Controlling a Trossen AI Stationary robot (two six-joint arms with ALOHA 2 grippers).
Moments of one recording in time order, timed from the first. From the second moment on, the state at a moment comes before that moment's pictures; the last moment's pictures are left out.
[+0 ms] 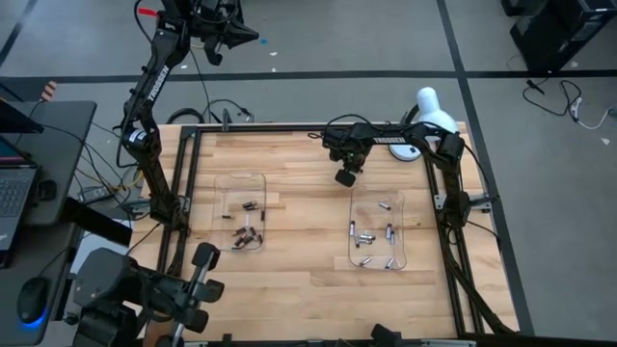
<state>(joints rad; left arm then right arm) 1.20 1.85 2.12 -0.21 1.43 -0.01 -0.52 2.06 1.38 -0.91 0.15 0.04</state>
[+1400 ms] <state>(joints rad) 0.94 1.73 2.12 -0.83 1.40 0.42 -0.30 1.68 1.49 -1.14 0.24 0.07</state>
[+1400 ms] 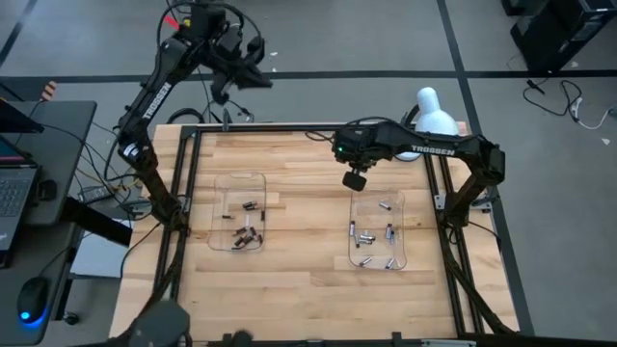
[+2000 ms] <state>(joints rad) 0.58 1.63 2.12 -1.43 1.38 0.94 0.03 1.55 1.42 -1.38 0.22 0.36</state>
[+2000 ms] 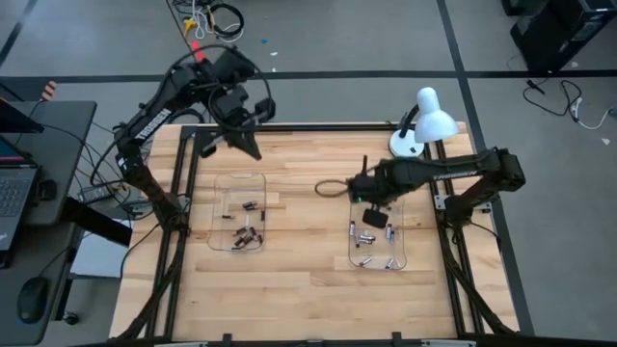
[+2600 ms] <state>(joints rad) 0.08 1.65 1.79 -1.21 1.48 1.09 0.31 1.55 1.22 -1.31 0.27 0.75</state>
